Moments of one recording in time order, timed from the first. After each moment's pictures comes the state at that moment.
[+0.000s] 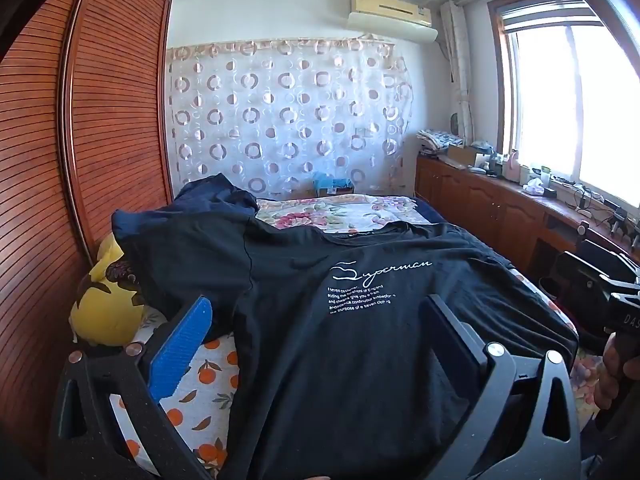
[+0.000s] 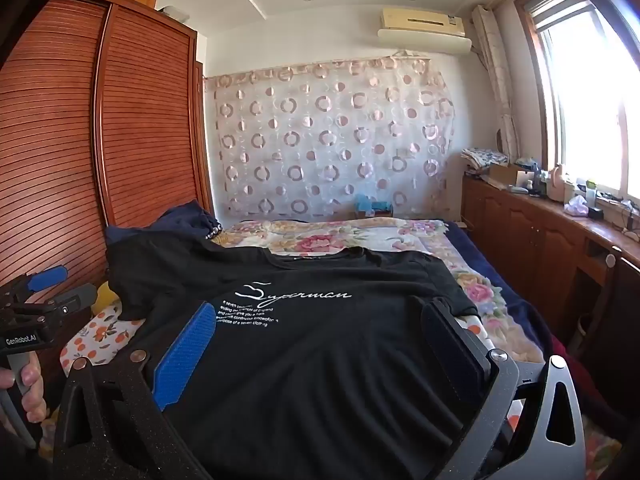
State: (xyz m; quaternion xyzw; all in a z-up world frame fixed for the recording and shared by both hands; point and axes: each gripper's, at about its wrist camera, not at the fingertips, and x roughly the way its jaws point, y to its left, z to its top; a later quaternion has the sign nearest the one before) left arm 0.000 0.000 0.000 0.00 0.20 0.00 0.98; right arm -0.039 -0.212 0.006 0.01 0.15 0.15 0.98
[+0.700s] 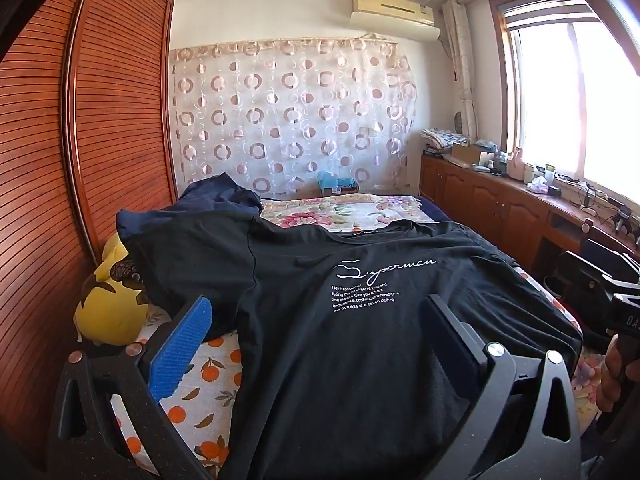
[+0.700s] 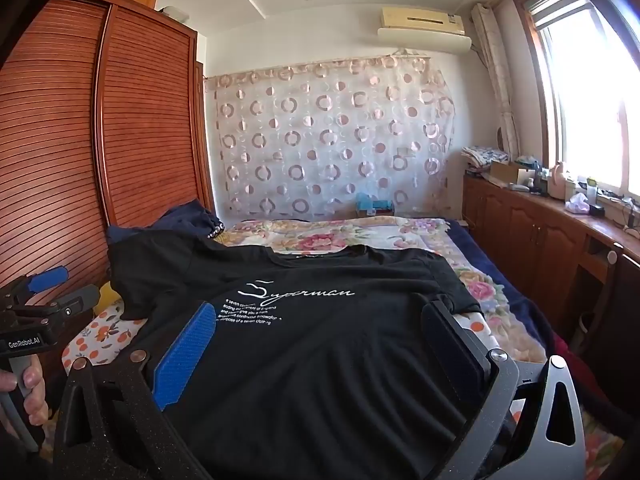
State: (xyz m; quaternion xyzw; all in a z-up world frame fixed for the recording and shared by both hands) left arm -0.004 0.006 -0.003 0.00 0.20 0.00 0.98; right arm -0.040 -0.210 0.005 0.01 0.15 0.15 0.98
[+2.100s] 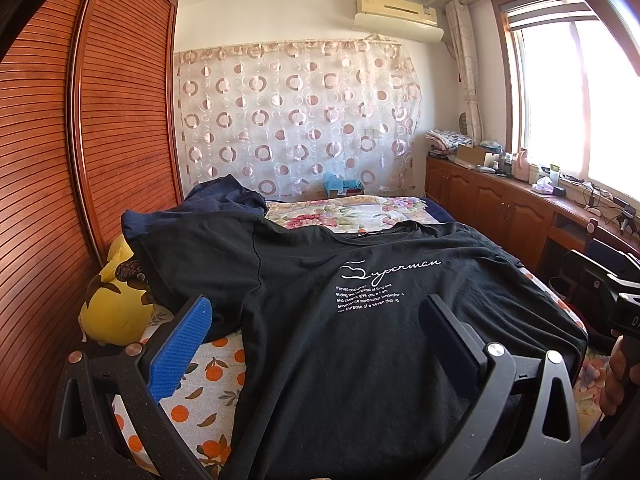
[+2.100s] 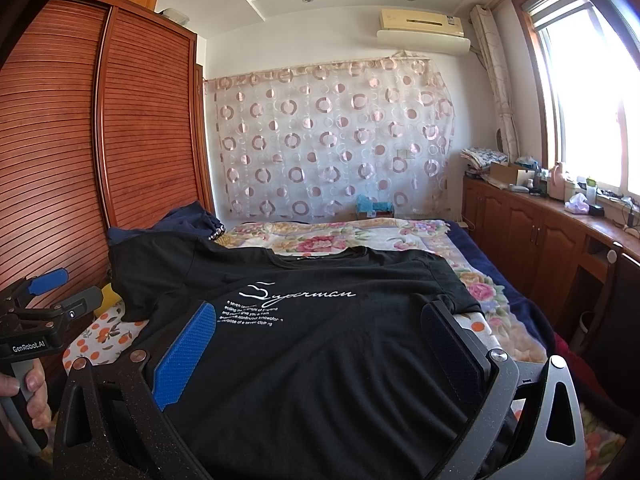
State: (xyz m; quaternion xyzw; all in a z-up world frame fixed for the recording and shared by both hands) left arm -0.005 0.013 0.000 0.00 0.20 0.01 0.98; right arm -0.040 -0.210 0.005 0.01 0.15 0.15 0.98
